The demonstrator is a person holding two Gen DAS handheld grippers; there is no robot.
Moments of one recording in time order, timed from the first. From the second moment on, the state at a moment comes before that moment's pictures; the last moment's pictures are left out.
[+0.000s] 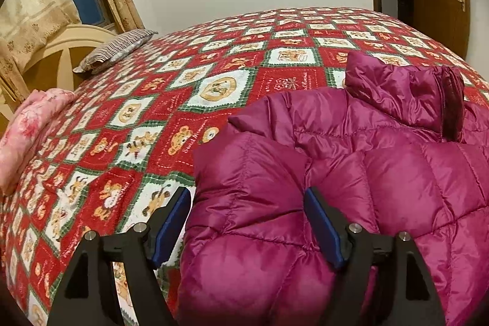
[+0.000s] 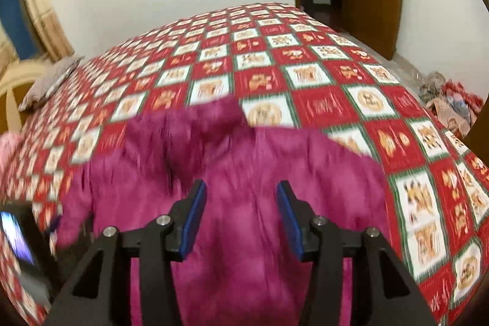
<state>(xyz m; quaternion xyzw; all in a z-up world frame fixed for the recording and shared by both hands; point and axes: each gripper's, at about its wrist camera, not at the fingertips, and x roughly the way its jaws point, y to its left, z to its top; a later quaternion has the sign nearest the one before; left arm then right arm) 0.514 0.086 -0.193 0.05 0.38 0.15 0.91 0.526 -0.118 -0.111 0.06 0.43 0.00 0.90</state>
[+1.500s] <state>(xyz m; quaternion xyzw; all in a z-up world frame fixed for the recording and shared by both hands) 0.506 0.109 -0.152 -0.05 0.36 0.05 0.93 0.559 -0.124 -0.191 0.00 0.42 -0.05 0.91</state>
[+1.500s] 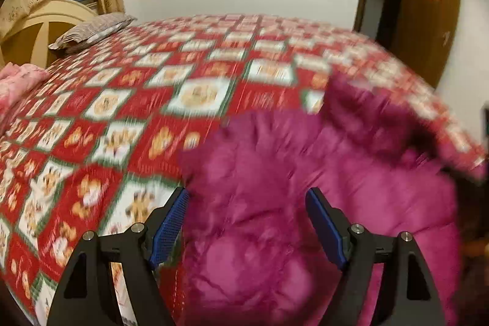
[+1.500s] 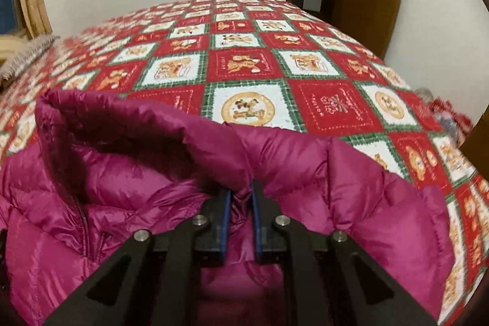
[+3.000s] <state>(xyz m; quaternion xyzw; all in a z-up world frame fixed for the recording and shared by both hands) 0.595 0.029 -0.197 0.01 0.42 0.13 0.90 0.551 -0.131 -0.189 0.03 0.40 -0.04 0.91</state>
